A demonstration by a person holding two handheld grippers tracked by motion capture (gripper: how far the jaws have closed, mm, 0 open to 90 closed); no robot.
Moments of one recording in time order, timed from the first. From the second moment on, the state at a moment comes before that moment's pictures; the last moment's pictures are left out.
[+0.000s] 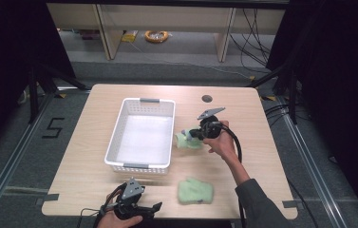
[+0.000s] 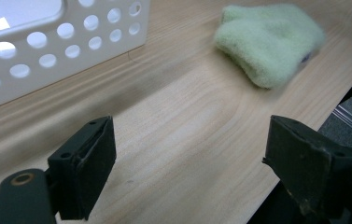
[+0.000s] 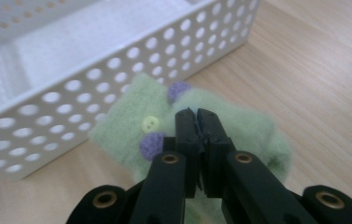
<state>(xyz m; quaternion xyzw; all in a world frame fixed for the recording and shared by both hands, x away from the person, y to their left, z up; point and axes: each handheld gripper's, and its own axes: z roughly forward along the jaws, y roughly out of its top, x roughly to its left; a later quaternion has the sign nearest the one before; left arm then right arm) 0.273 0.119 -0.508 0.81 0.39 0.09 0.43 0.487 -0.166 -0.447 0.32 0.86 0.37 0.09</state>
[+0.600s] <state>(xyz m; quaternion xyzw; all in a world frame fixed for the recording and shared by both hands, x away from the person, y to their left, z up) 0.274 0.119 -0.507 0.81 0.40 0.10 0.43 0.378 -0.187 -0.425 0.21 0.88 0.41 0.06</state>
